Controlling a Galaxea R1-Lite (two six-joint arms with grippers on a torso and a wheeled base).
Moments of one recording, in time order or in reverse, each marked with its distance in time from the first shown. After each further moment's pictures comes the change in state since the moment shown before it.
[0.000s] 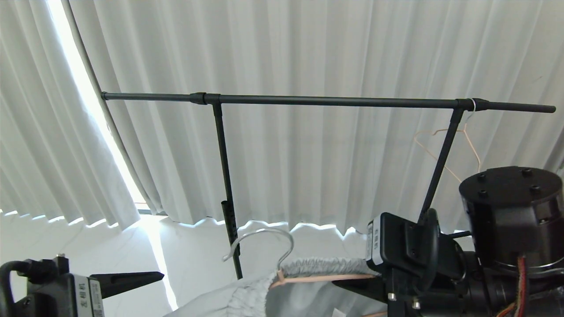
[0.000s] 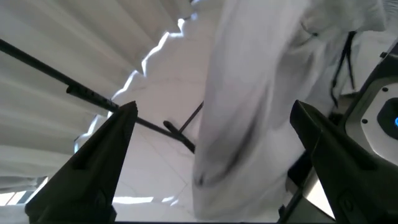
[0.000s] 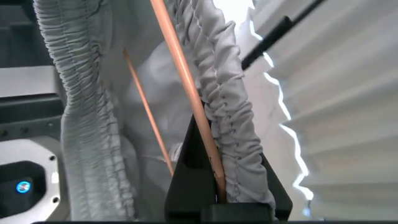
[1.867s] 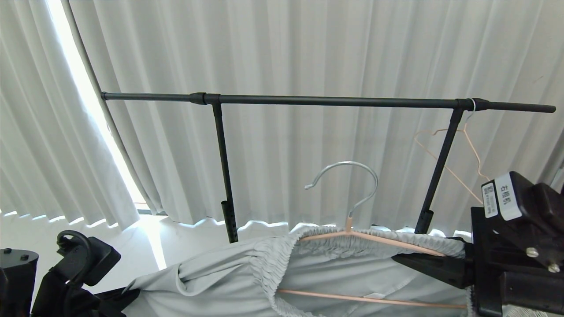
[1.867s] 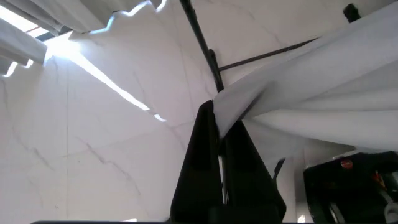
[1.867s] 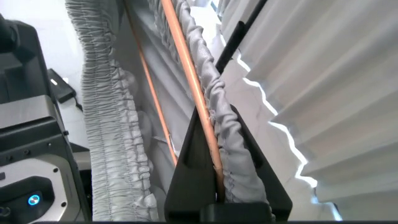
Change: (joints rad) left arm 0.655 0.200 0.271 -0.335 -0.046 -0.059; right arm -0.120 -0.252 0.104 -0.003 0.026 0.121
